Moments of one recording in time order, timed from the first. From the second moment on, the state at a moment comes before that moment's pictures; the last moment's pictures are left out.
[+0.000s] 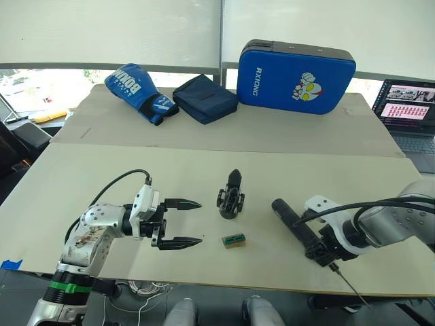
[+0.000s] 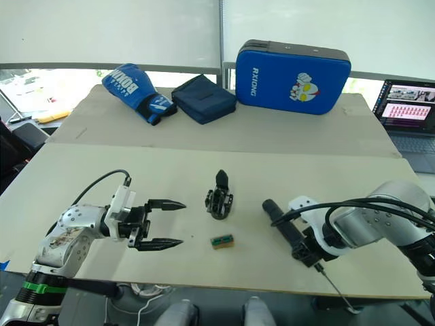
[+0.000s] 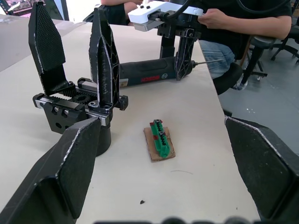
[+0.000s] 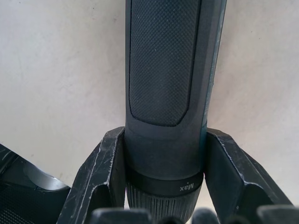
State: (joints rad) left arm -0.26 0.63 -0.02 -0.08 -0.52 0.18 -1.39; right arm -0.61 -1.18 0.34 -0.30 1.35 1.59 0.05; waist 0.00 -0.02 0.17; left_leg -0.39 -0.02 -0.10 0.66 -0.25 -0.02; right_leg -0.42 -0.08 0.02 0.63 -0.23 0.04
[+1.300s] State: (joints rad) left arm -0.25 0.58 -0.06 0.08 -0.42 0.07 -1.39; right arm -0.15 -0.64 -0.28 -0.76 0.88 0.59 0.74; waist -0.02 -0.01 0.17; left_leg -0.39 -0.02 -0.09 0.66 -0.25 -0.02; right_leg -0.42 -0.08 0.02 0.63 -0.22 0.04
